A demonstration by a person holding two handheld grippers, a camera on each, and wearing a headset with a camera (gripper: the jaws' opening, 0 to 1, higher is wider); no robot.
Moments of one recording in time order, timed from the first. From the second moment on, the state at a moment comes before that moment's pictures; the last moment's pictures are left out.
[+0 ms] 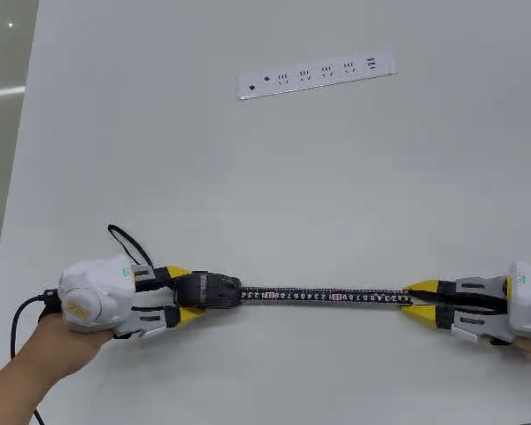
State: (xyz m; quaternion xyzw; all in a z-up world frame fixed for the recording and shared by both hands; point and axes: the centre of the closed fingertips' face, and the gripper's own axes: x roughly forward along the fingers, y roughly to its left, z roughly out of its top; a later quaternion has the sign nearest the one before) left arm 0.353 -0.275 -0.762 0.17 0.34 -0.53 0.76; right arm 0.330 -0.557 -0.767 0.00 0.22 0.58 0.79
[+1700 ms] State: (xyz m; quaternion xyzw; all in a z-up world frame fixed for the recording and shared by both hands) left arm 0.354 -0.280 -0.760 0.17 0.34 -0.53 0.76; right arm 0.331 -0.558 -0.773 0.00 0.24 0.55 0.80
